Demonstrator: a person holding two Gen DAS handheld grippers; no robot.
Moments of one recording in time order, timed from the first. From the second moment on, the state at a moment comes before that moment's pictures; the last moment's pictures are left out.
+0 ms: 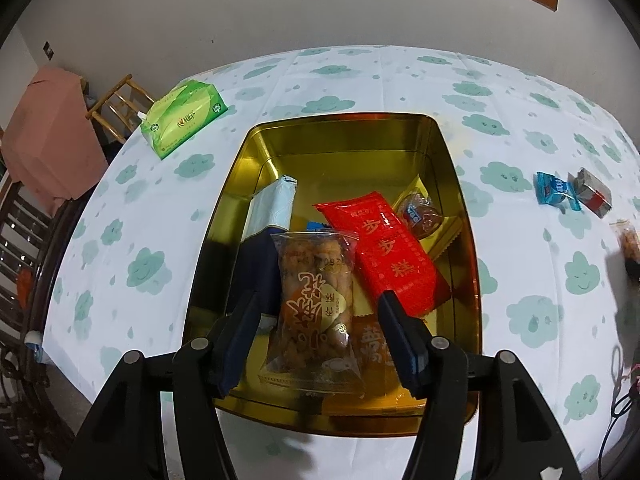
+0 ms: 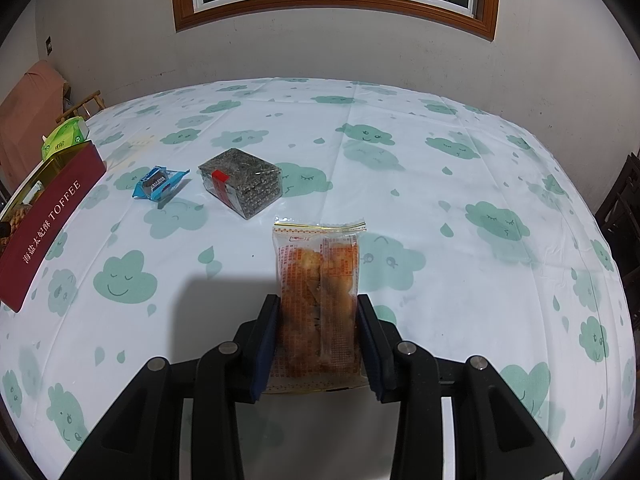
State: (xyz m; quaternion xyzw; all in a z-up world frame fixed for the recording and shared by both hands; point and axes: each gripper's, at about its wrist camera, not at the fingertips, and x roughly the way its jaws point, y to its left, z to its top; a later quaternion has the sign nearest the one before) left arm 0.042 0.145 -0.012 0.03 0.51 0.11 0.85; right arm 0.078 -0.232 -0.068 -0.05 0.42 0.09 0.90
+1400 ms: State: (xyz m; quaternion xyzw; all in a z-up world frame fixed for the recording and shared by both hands) left arm 0.015 0.150 -0.005 0.01 0.50 0.13 0.86; right arm 0.079 -0.231 -0.066 -0.04 0.43 0.05 0.90
